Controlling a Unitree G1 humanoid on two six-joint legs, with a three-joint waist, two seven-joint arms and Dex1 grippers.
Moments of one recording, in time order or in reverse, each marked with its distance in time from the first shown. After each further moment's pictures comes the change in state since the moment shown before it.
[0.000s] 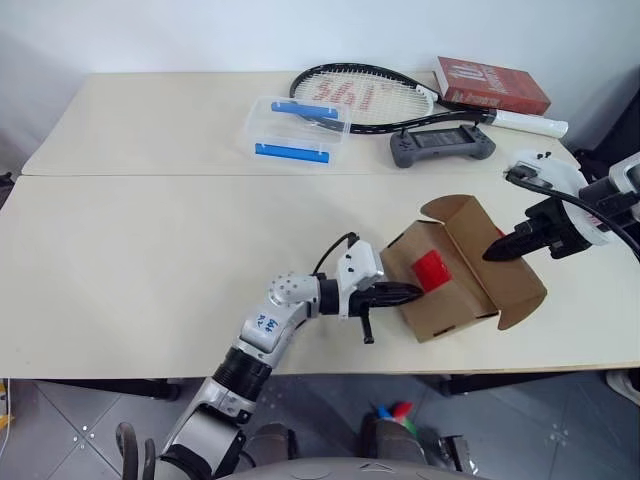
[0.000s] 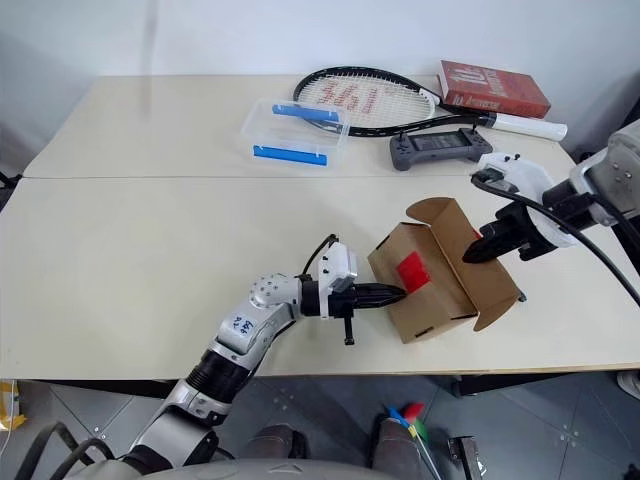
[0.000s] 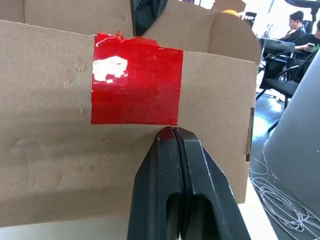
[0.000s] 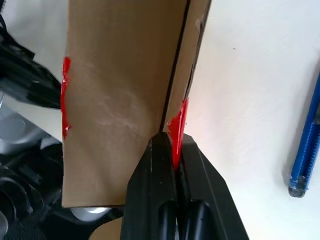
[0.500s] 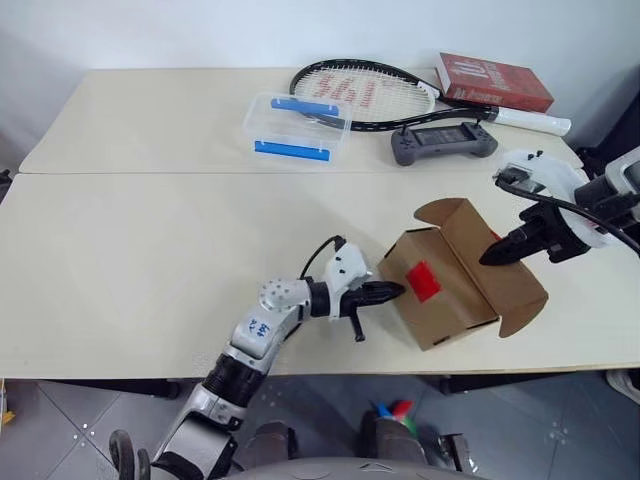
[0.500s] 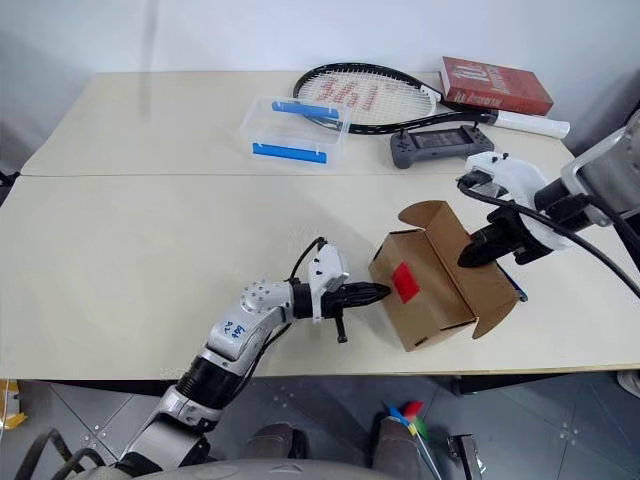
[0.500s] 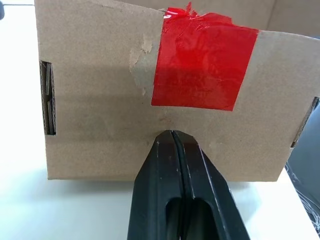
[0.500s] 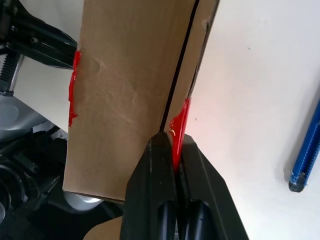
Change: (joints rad) left arm 0.049 0.037 0.010 -0.065 0.033 0.073 0.095; right arm -0.099 -0.066 0.067 -0.038 0.546 0.000 -0.489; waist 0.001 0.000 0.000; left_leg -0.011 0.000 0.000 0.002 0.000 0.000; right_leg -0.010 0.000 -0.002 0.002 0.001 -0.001
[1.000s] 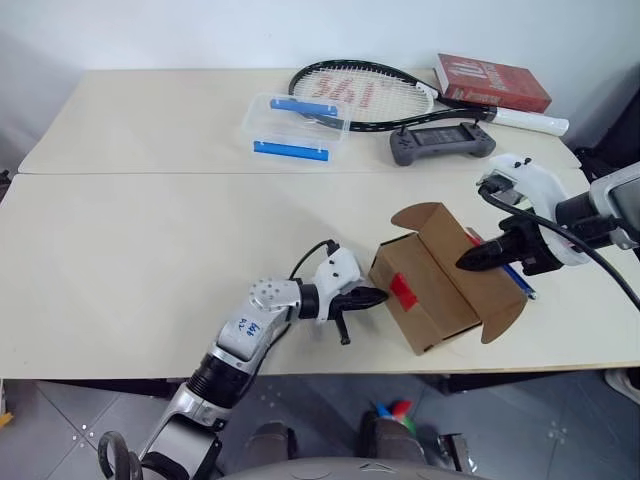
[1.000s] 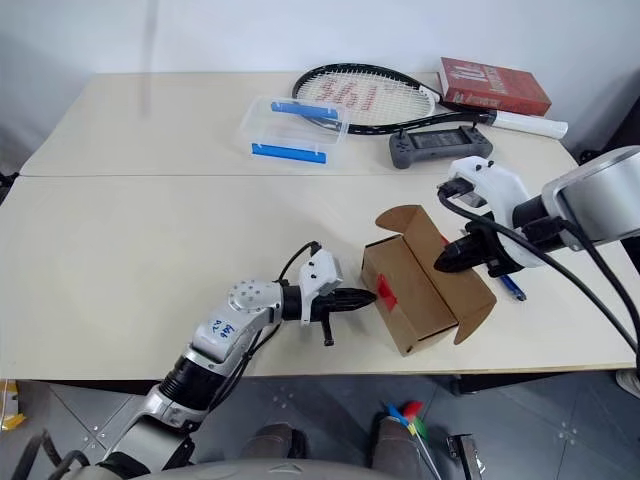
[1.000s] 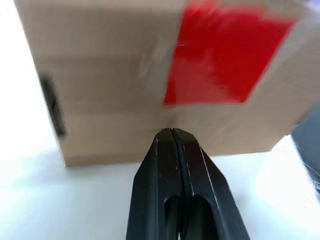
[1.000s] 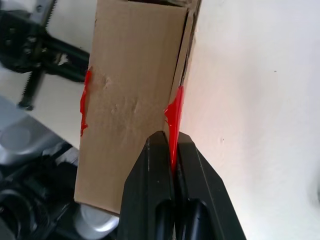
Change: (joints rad) left arm -0.036 0.123 -0.015 -0.118 -0.008 0.135 -0.068; right arm 0.185 -0.030 -0.175 -0.041 0.617 -0.107 -0.664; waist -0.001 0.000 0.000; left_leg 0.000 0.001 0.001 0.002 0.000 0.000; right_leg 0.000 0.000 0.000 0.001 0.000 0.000
